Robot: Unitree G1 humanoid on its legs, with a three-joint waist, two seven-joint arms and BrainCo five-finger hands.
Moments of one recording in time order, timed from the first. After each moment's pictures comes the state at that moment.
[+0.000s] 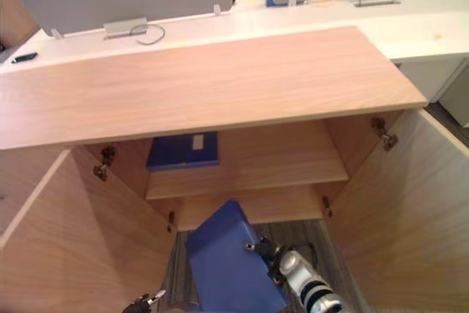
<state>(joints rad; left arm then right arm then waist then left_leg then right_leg) 0.13 0.13 0.08 1.07 -0.25 -0.03 -0.03 -0.21 -0.21 0.45 0.90 -0.26 0.04 0.17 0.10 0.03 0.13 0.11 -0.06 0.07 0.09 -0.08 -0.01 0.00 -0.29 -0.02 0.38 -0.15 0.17</state>
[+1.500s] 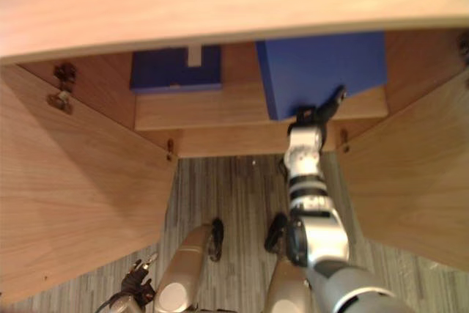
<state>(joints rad) 0.10 0.03 0.22 0.82 -0.40 -0.07 0.13 -0.95 -0.12 -0.26 0.73 1.16 -0.24 -0.38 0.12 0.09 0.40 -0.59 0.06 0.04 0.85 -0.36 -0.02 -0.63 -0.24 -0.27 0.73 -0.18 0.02</state>
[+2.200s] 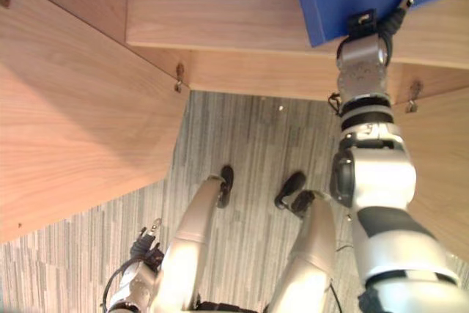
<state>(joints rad) -0.02 -0.04 0.23 0.68 -0.48 -0.07 0.21 -1.37 -0.49 -0.10 1.01 1.20 -0.10 -0.52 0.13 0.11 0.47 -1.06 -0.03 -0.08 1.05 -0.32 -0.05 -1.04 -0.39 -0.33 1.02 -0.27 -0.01</state>
